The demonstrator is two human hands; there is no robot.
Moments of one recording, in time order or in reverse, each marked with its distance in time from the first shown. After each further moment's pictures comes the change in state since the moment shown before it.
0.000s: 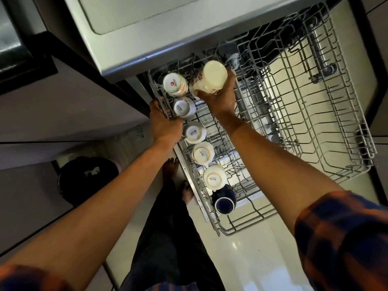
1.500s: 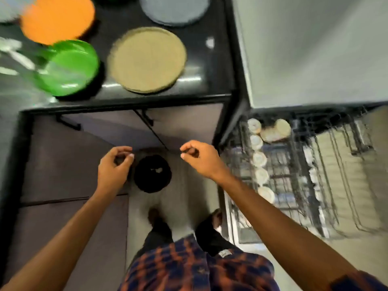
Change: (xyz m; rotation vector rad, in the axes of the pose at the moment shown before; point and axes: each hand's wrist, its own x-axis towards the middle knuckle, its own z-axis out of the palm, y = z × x) left_hand -0.149 -0.042 -0.417 0.194 0.299 0.205; right_hand -0.293 -0.191 0.086 -0.194 -0.717 -0.437
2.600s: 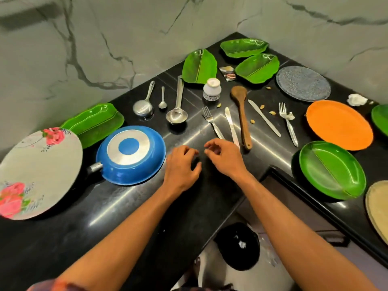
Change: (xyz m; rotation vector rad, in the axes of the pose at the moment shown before) left_hand 0.056 -0.185 -0.371 0.410 0.597 -0.037; right_hand 0.162 -0.375 0.449 -0.312 -0.463 -0.573
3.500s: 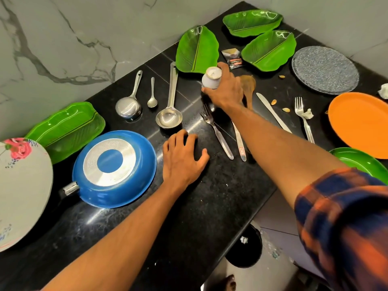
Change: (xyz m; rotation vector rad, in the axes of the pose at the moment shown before) left_hand 0.073 0.002 0.031 0.169 -0.016 -0.106; right_hand 0.235 0.013 -0.014 -0.276 0.233 0.102
